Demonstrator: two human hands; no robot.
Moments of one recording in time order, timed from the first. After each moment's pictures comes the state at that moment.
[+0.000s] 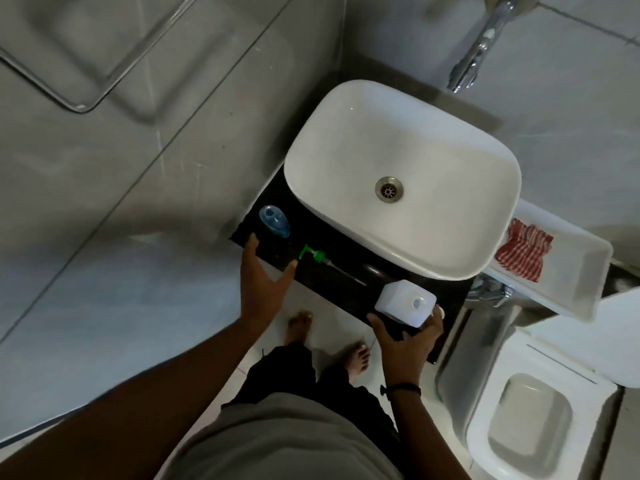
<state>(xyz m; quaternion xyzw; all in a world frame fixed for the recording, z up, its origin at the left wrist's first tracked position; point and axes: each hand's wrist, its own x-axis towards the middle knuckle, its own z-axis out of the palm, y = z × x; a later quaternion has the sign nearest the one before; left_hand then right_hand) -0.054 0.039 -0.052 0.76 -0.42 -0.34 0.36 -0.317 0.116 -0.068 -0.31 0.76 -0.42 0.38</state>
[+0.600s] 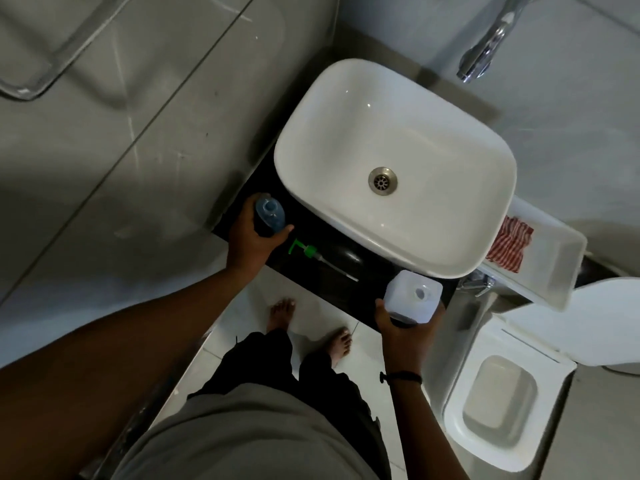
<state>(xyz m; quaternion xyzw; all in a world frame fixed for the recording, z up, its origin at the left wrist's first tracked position) -0.029 -0.046 -0.075 0.70 -0.49 -0.35 0.39 -0.317 0.088 -0.034 -0.35 0.77 -0.44 0.29</state>
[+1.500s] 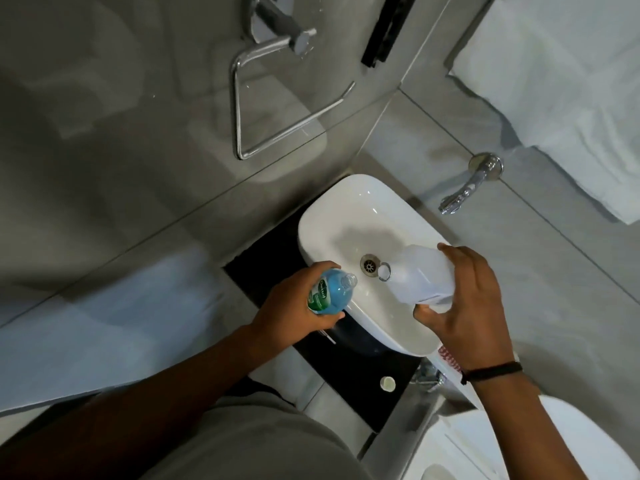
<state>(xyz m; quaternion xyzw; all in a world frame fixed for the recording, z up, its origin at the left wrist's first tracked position) -0.077 0.011 0.076 0.58 -0.56 -0.42 0.42 -0.337 -0.051 0.207 -0.82 0.55 -0.16 0.04</state>
